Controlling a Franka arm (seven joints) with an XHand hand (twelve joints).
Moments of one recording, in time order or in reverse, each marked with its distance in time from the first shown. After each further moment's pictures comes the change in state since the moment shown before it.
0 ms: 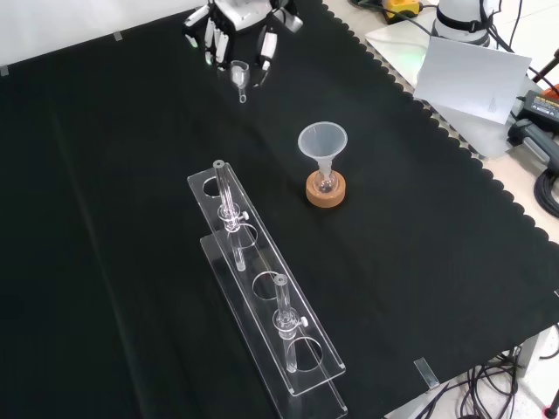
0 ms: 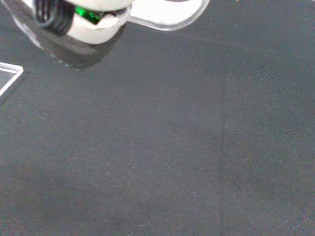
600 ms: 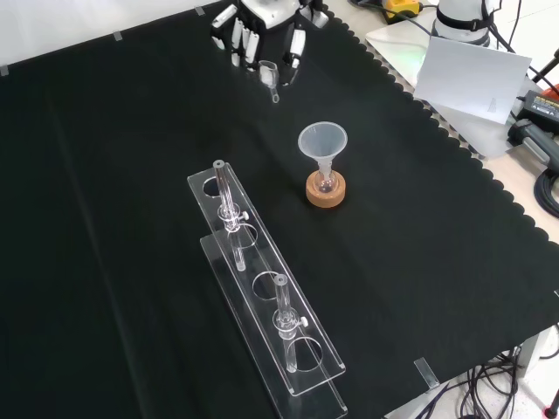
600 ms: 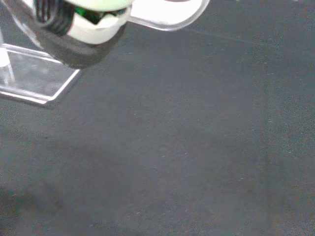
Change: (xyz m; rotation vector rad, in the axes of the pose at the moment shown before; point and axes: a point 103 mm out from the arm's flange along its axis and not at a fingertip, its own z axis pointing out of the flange) arm 0.040 -0.033 -0.011 0.006 0.012 -0.085
